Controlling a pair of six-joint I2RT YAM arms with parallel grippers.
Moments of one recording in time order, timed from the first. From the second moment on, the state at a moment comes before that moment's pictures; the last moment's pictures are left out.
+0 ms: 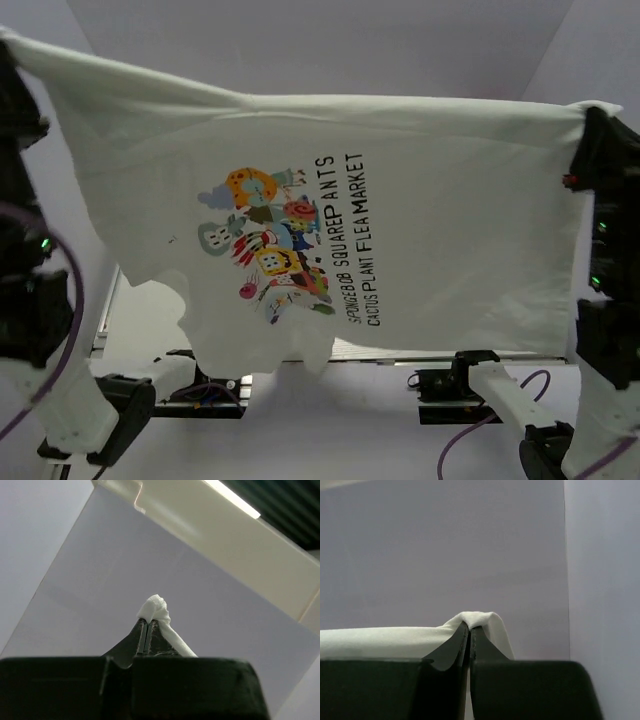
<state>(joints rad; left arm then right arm) -0.13 1.11 2.29 -0.46 -0.38 -0.42 0.17 0.80 1.74 -0.32 0.15 0.10</state>
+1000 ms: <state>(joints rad) -0.12 2.10 1.71 -0.24 -0.11 -0.37 0.12 1.81 1.24 -0.18 0.04 0.34</state>
